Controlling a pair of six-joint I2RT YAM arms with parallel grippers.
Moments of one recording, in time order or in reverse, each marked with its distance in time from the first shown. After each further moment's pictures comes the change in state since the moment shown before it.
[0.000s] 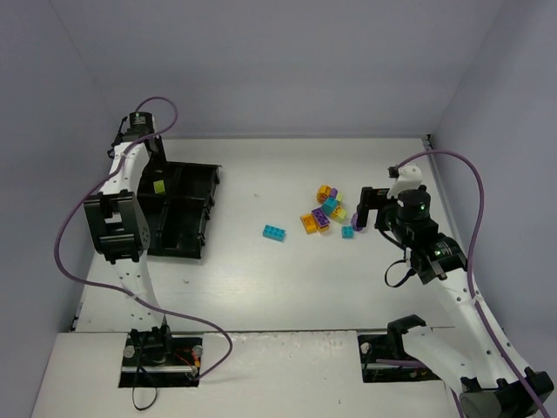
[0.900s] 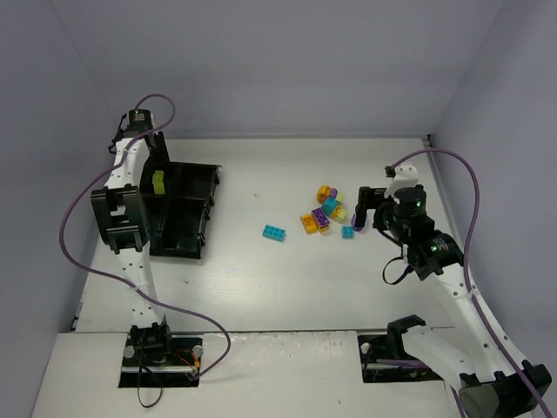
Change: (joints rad) left arm 0.036 0.195 0.225 -0.044 0.036 -0.009; right arm 0.000 0.034 0.000 0.000 0.000 0.000
